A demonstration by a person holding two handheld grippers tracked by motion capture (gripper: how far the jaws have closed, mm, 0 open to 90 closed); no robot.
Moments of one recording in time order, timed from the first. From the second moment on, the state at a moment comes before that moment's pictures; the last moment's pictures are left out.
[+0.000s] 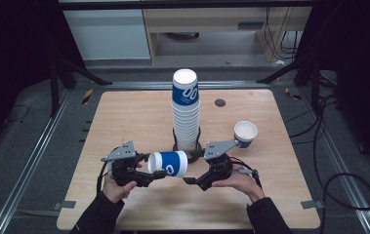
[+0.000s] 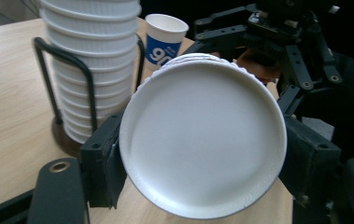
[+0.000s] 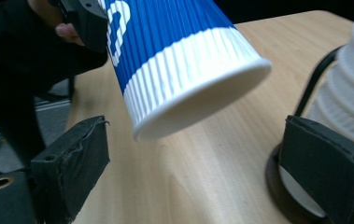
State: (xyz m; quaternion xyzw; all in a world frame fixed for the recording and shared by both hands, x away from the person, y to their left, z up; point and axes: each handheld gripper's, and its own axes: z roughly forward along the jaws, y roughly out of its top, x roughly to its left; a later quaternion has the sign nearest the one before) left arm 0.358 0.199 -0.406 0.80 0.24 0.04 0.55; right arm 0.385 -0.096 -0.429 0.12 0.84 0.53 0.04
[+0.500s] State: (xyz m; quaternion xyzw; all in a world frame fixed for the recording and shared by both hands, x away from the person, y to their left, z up) left arm 0.351 0.184 -0.408 0.81 0.20 0.00 0.55; right arm 0.379 -0.084 -0.436 0.09 0.84 0.53 0.00
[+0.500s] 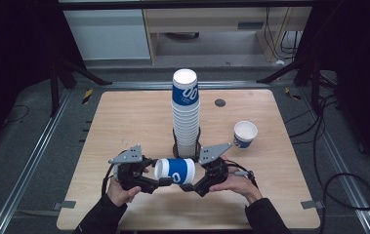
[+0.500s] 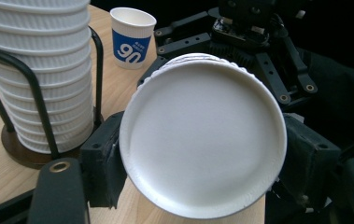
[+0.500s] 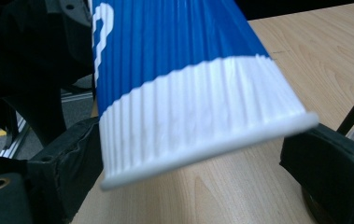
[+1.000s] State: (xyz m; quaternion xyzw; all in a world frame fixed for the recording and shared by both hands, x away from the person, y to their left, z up) left arm 0.349 0.179 -0.410 0.81 0.19 -0.01 0.55; right arm 0.377 -0.081 -0.438 0.07 0.84 0.54 -0.01
